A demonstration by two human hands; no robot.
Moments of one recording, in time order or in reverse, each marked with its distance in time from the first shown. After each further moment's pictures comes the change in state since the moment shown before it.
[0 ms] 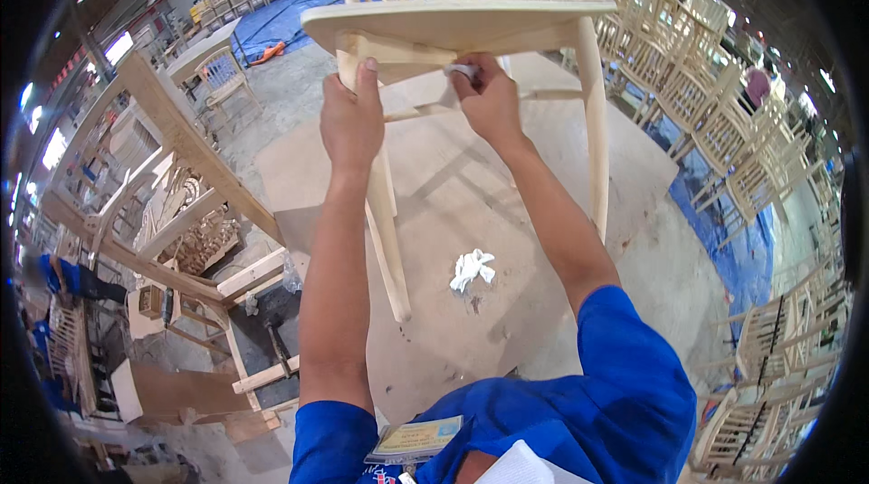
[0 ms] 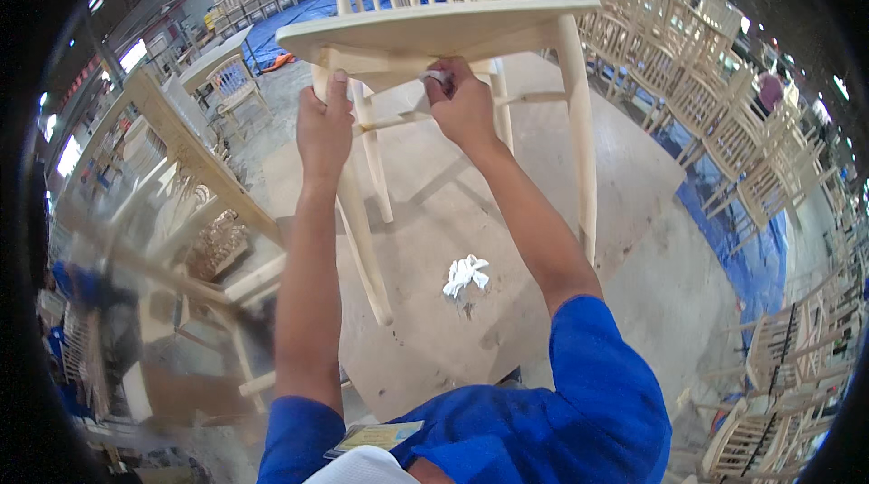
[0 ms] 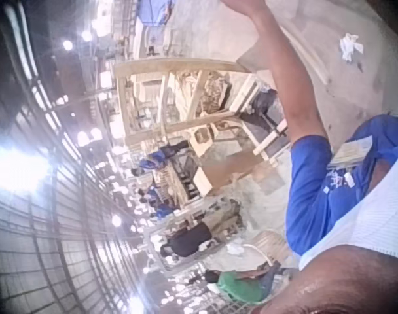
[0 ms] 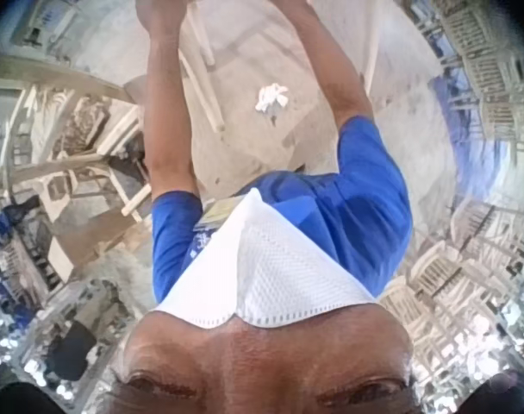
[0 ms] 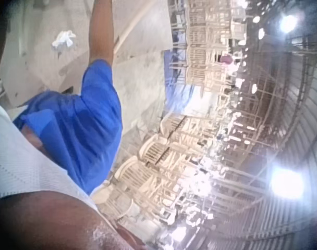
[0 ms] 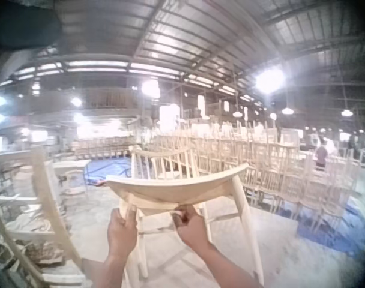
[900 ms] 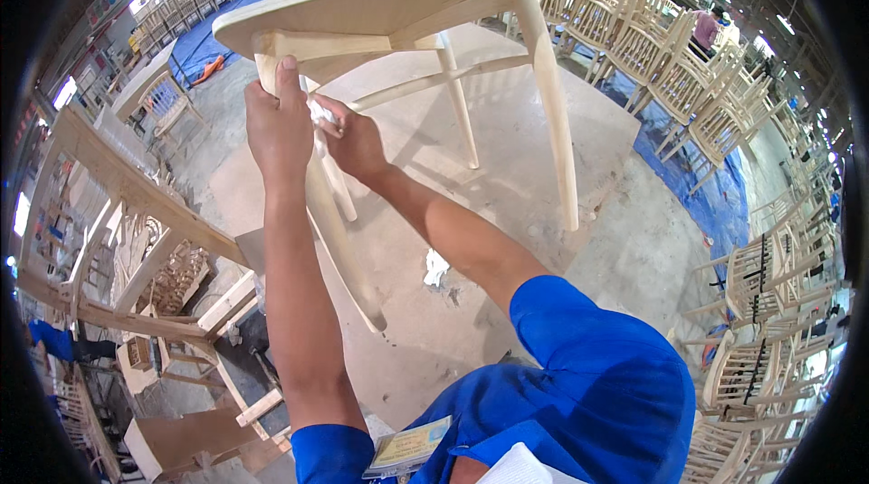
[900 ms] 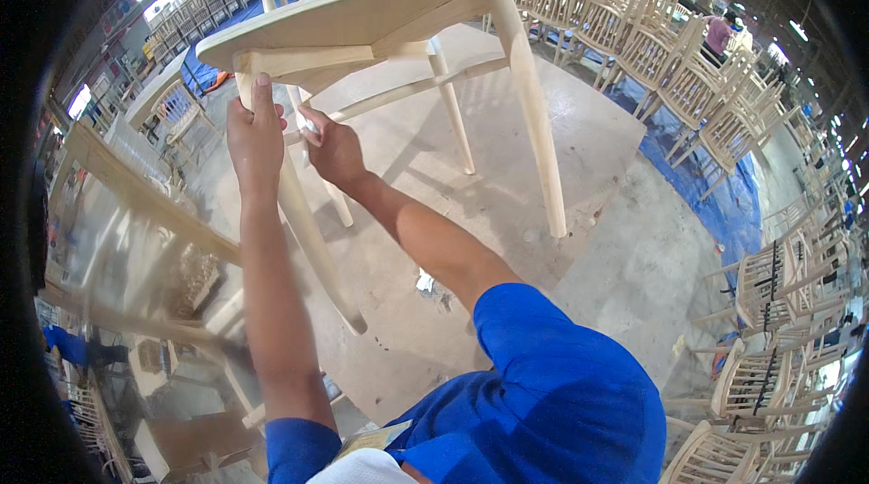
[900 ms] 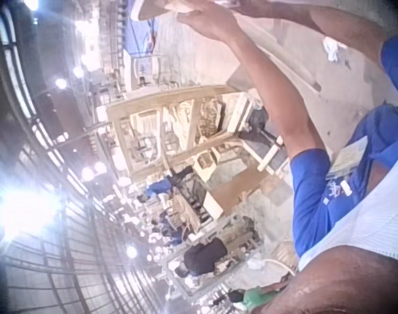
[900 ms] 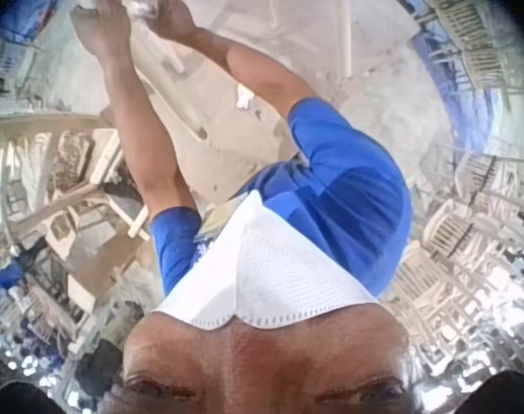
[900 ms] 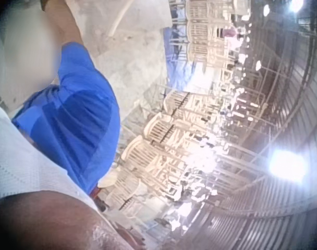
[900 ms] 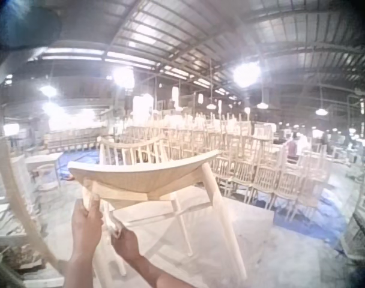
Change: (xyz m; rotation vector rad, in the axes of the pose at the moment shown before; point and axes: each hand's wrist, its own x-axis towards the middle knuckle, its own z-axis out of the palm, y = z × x) left_hand 0.018 0.011 0.016 -0.042 -0.045 -0.039; right_hand -0.053 0.035 0.111 0.084 -0.076 -0.042
